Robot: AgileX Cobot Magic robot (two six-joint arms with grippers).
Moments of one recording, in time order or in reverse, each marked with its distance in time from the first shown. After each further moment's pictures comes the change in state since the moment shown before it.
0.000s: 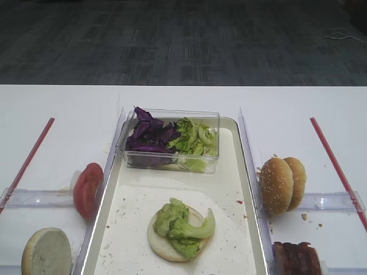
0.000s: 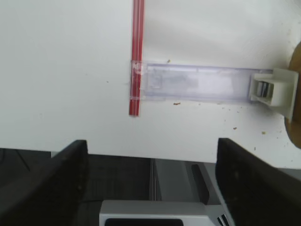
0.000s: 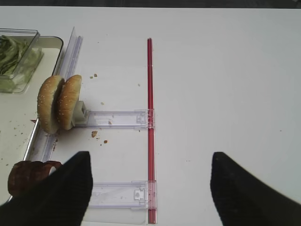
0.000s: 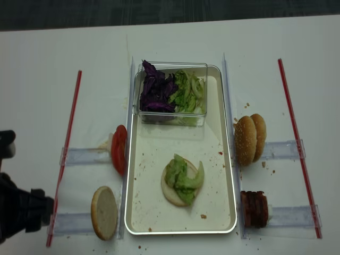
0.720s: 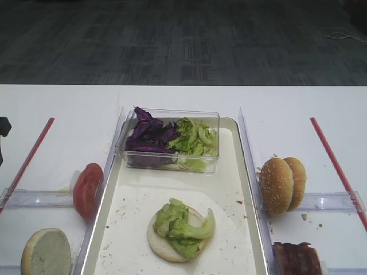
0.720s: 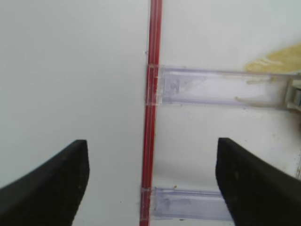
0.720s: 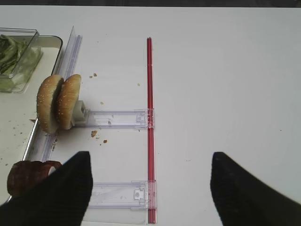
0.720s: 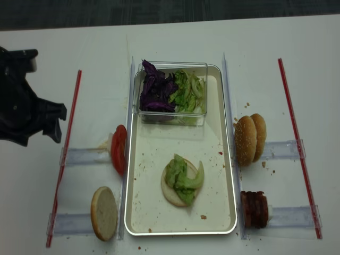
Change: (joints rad) left arm -0.007 0.573 -0.455 0.022 -0.076 -0.002; right arm 0.000 0.000 0.000 0.000 0.002 0.000
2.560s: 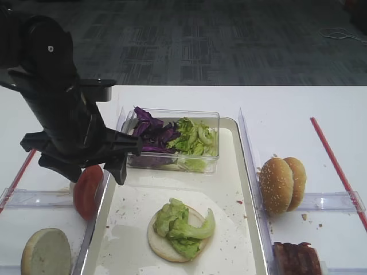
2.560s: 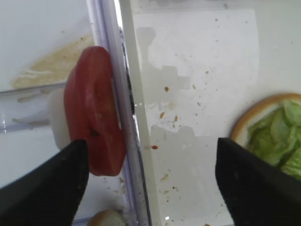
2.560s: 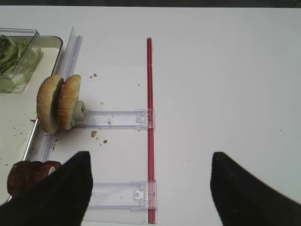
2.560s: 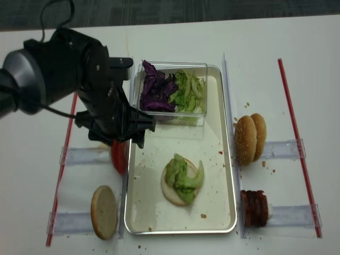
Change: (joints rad) left arm -0.555 0.111 -0.047 -0.073 -0.136 -0.332; right arm 0.000 0.000 0.000 0.000 0.000 0.000
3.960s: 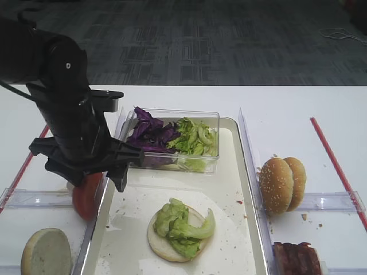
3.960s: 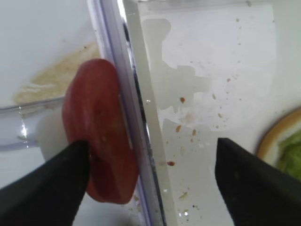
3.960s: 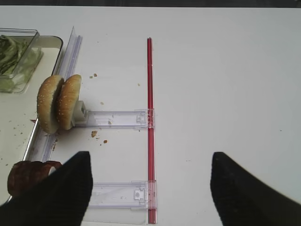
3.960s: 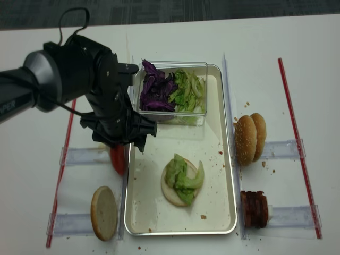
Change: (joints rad) left arm -0.003 0.076 -0.008 0.050 -0.029 0.014; right arm 0.000 0.000 0.000 0.000 0.000 0.000
